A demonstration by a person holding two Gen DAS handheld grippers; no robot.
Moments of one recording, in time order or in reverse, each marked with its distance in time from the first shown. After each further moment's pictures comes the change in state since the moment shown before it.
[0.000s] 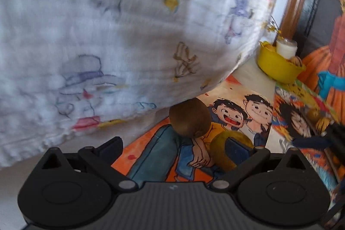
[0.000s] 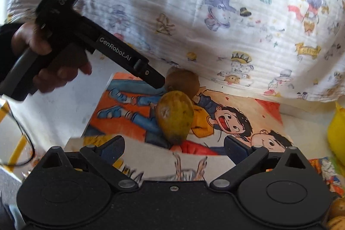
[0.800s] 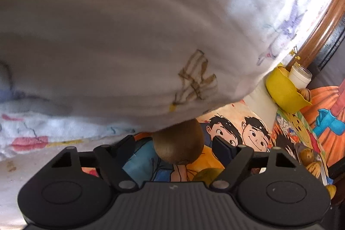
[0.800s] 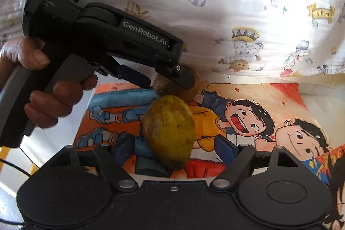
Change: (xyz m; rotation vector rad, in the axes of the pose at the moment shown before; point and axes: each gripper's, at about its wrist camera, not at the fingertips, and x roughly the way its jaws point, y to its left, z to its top) left arm 0.050 0.007 0.025 -0.258 0.076 -0.048; right arm 0.057 -0.020 0.009 0.184 0.016 0.075
